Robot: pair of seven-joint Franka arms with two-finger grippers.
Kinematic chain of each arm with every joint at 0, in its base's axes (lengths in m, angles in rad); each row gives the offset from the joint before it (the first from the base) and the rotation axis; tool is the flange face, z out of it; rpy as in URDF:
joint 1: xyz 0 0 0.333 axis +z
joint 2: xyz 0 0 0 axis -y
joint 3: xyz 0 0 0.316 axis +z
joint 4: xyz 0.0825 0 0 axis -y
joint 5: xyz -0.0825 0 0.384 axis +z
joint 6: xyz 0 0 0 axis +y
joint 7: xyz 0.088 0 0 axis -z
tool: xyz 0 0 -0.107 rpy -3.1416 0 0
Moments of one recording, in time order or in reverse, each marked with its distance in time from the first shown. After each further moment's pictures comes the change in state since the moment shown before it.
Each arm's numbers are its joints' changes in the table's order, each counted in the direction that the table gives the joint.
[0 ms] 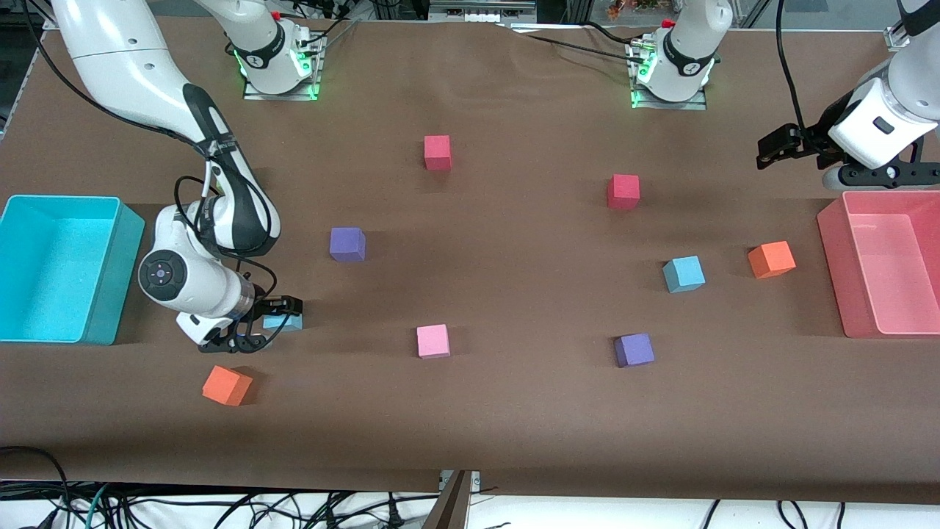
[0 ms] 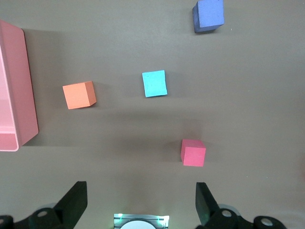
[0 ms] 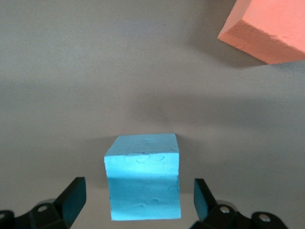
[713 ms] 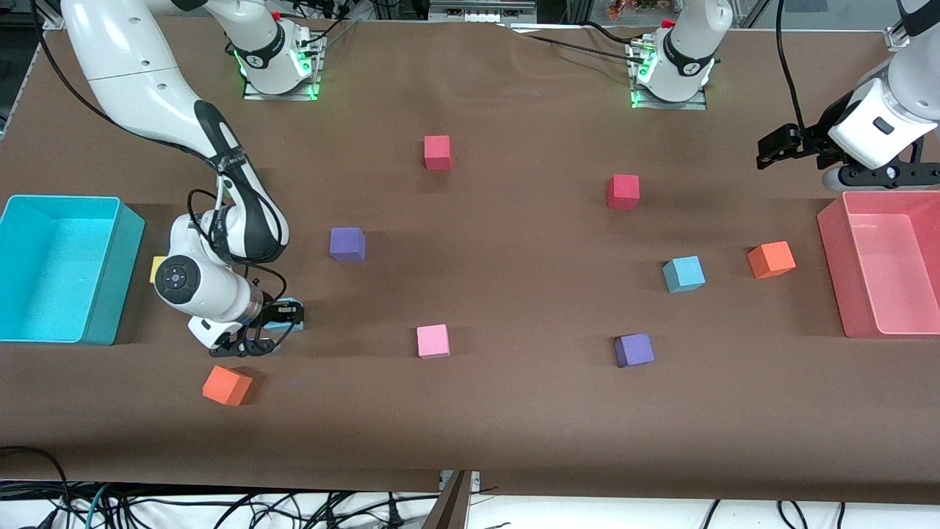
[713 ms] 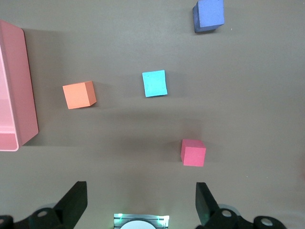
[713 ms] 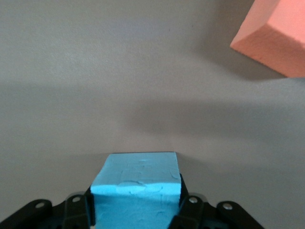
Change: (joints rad) left arm 0.000 0.000 0.000 0.000 0.000 0.000 0.000; right arm 0.001 -0.053 0.000 0.005 -0.002 -0.089 -0.025
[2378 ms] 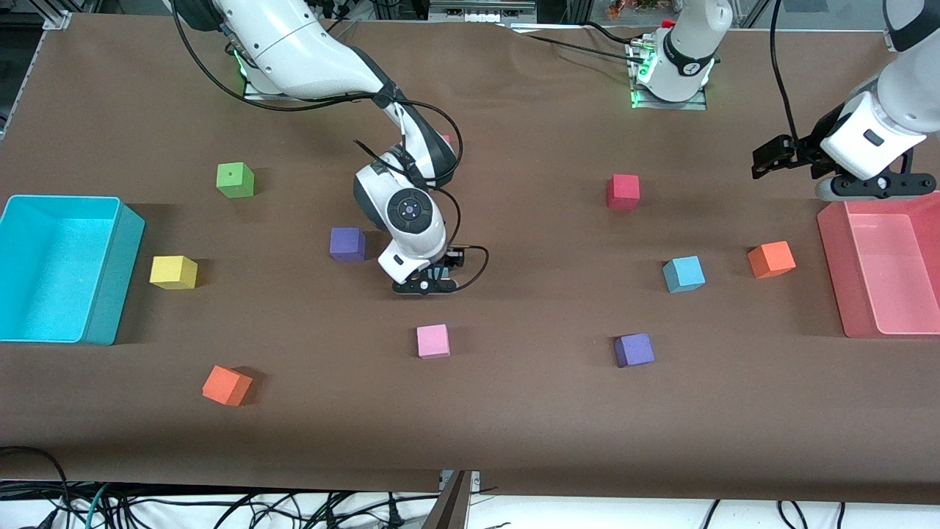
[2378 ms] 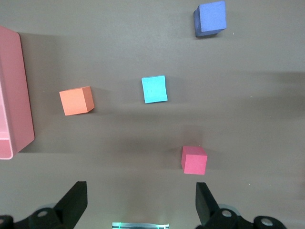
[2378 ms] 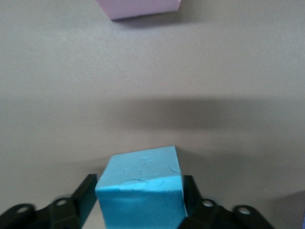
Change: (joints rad) left arm 0.001 -0.016 -0.001 -0.046 0.000 -0.075 0.000; right arm 0.509 -0.071 -0.002 0.158 -0.001 0.115 0.594
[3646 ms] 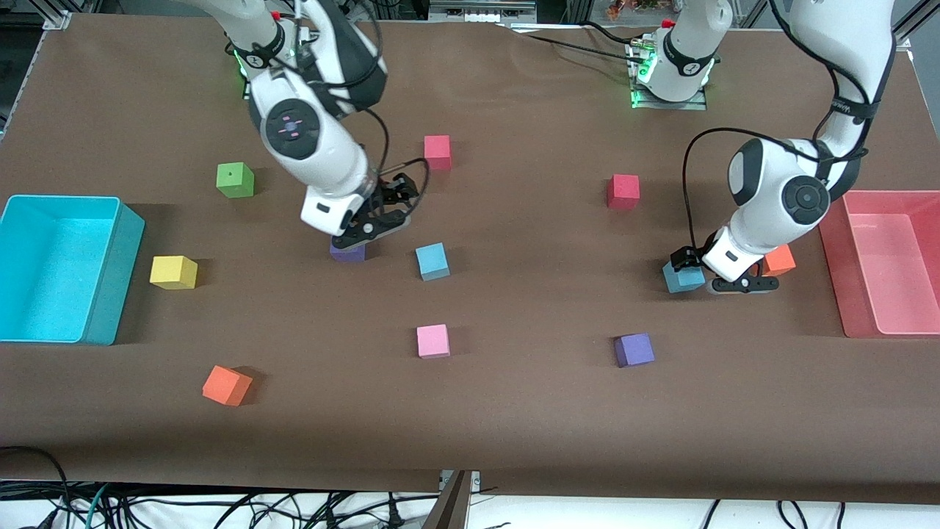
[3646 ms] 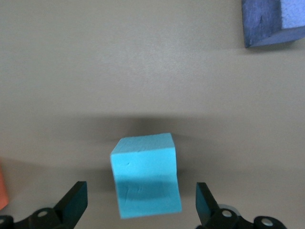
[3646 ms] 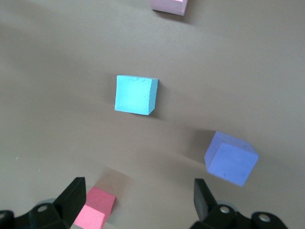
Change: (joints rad) left arm -0.005 -0.390 -0.007 -0.381 0.000 -0.894 -0.009; right arm -0.110 0.510 -0.040 -0.350 0.252 0.171 -0.658
